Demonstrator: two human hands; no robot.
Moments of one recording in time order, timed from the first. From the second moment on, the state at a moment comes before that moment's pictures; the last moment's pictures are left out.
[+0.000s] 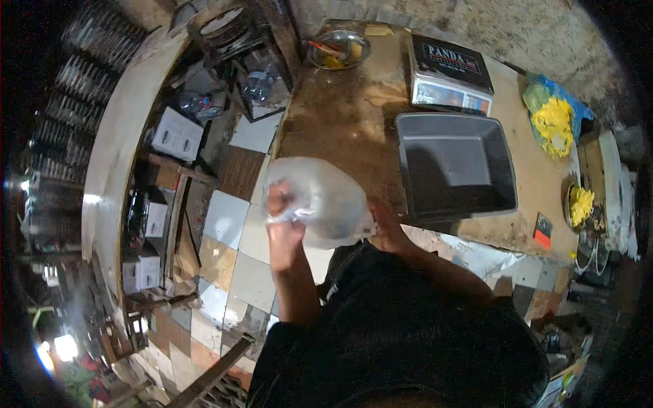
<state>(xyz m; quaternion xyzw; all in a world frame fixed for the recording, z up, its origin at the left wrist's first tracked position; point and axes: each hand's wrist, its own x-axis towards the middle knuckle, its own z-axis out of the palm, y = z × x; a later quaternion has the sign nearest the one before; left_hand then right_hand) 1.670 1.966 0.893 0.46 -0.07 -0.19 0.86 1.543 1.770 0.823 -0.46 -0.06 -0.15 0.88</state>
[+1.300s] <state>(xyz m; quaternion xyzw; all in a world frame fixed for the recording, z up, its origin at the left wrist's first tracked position) 1.817 1.945 0.842 0.76 -0.21 -0.18 0.59 1.803 1.718 0.863 -0.92 -0.18 -0.10 0.33</state>
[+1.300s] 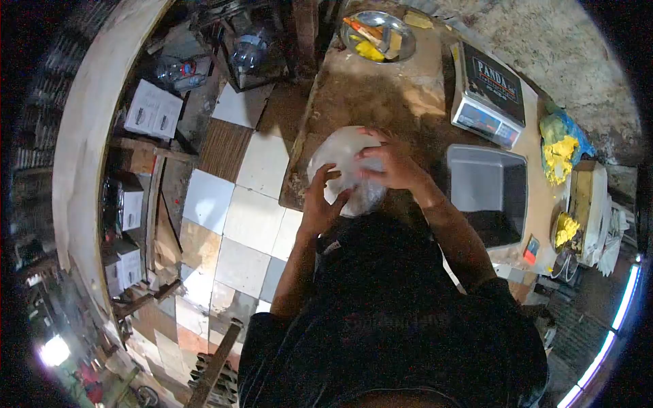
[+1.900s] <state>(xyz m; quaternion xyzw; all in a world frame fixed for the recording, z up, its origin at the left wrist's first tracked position) 1.831 1.938 0.855 0.69 -0.03 -0.19 0.70 1.782 1.772 0.902 -0.88 -0.05 -0.16 0.44</state>
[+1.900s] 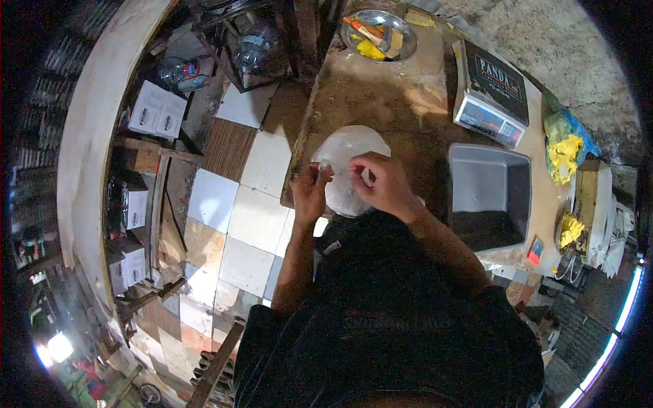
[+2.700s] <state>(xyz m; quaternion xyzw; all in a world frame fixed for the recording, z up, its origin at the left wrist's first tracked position) 1.838 1.939 0.856 0.85 -0.32 -0.10 0.40 1.787 1.758 0.861 -0.91 -0.08 -0.03 0.40</state>
